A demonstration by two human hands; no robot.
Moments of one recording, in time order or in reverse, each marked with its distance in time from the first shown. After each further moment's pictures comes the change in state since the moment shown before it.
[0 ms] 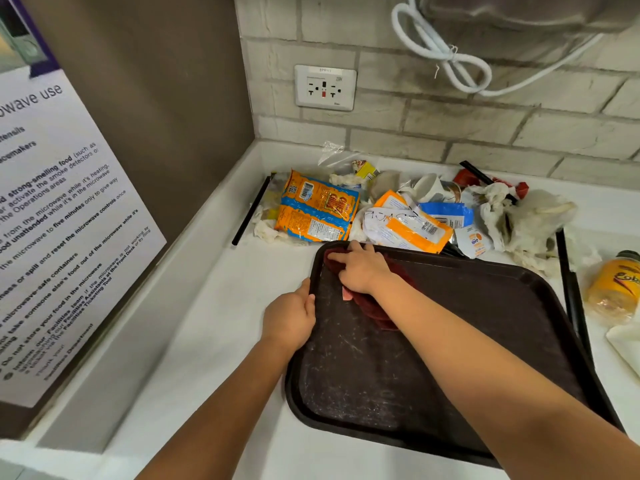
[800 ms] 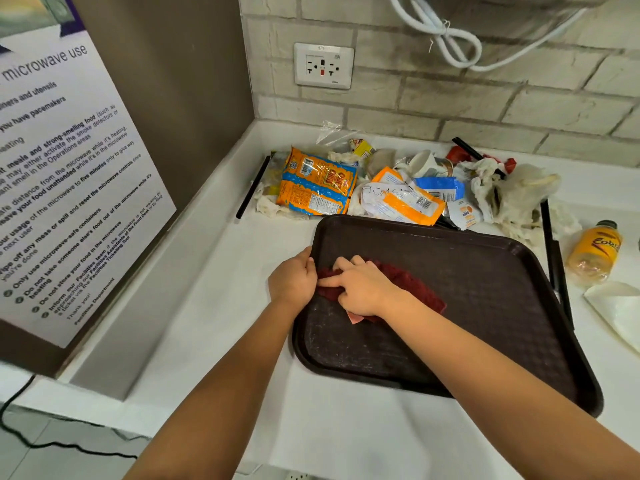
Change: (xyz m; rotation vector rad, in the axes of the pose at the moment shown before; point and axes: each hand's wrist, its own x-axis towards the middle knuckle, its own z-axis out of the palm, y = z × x) left_hand -0.003 0.001 0.000 -0.111 0.046 -0.061; right_hand -0.090 -0.023 0.029 -0.083 -0.012 -0.278
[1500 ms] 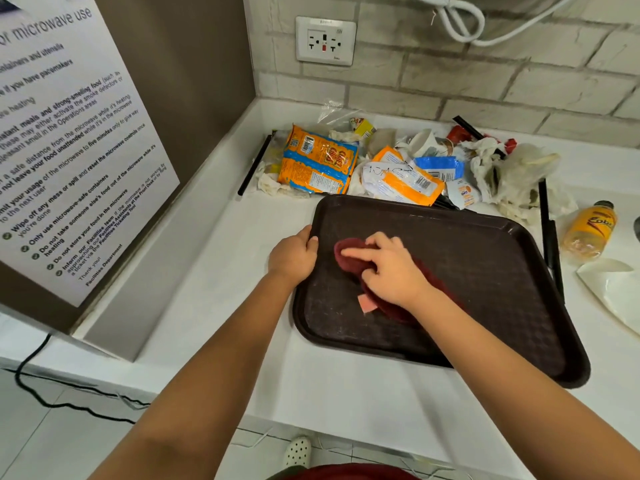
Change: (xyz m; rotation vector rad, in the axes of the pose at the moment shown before) left_hand -0.012 -0.001 -0.008 0.003 -0.105 0.042; right_hand -0.055 0.014 0.010 0.283 0.299 0.133
